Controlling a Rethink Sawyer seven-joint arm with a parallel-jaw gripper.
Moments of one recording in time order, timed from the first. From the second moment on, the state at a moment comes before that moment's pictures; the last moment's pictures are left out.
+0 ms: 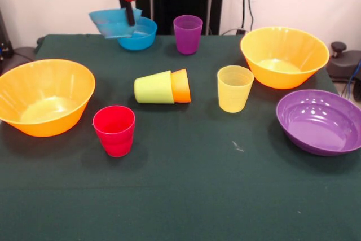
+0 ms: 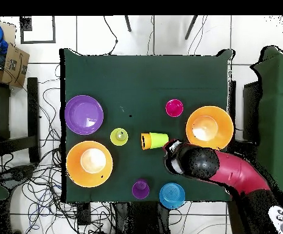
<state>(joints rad) -0.78 -0.87 0.31 1.99 -0.25 0.60 2.38</state>
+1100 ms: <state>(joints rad) -0.67 -0.59 0.29 1.55 -0.16 0.91 2.38</state>
